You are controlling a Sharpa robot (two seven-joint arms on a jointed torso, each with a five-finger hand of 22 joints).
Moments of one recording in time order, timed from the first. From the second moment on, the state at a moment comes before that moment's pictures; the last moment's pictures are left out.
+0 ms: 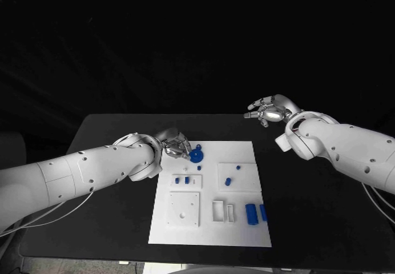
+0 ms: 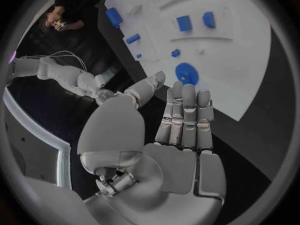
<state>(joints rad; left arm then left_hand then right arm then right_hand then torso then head) 1.21 -0.65 -0.14 1.28 -1.02 -0.28 -0.07 1.16 -0.18 0.64 -0.29 0.15 0.89 0.14 0.30 0.67 1.01 0.08 0.51 0.32 0.94 -0.03 1.22 0.44 0.05 0.75 -0.08 0.93 1.22 1.22 -0.67 0.02 1.13 -0.83 -0.36 0.06 0.97 -0.16 0.45 -0.27 0.31 0.77 0.18 0.26 0.43 0.91 0.07 1.05 0.91 1.14 -0.04 1.09 0.88 0.19 1.04 0.01 0.94 1.30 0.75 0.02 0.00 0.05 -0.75</state>
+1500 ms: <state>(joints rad) 1.19 -0.48 -0.22 1.10 -1.54 -0.23 0.01 1.20 -0.22 0.60 -0.26 0.11 0.90 0.14 0.27 0.58 1.05 0.11 0.24 0.17 1.05 0.00 1.37 0.48 0.06 0.87 -0.10 1.03 1.28 1.22 -0.66 0.02 1.13 -0.82 -0.36 0.06 0.97 -0.16 0.45 -0.27 0.32 0.77 0.18 0.26 0.43 0.91 0.07 1.06 0.91 1.14 -0.04 1.10 0.88 0.19 1.04 0.01 0.93 1.30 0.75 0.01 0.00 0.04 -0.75</state>
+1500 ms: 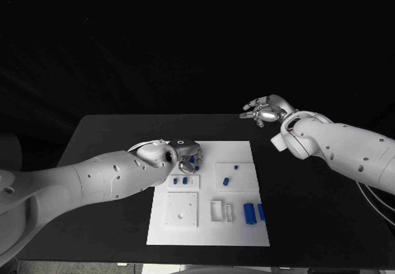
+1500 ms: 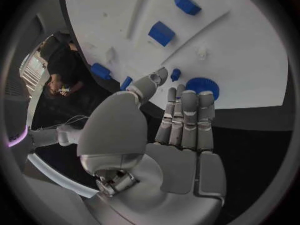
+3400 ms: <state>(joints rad) 1.17 -0.43 -0.22 1.03 -1.54 -0.22 0.03 1.19 -0.11 0.62 -0.24 0.06 1.01 0.11 0.30 0.55 1.23 0.05 0.21 0.17 1.14 -0.05 1.42 0.46 0.06 0.95 -0.13 1.07 1.30 1.22 -0.66 0.02 1.13 -0.82 -0.36 0.06 0.96 -0.15 0.45 -0.27 0.33 0.77 0.18 0.26 0.43 0.91 0.07 1.06 0.90 1.14 -0.04 1.10 0.88 0.19 1.04 0.01 0.93 1.31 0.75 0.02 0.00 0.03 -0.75</state>
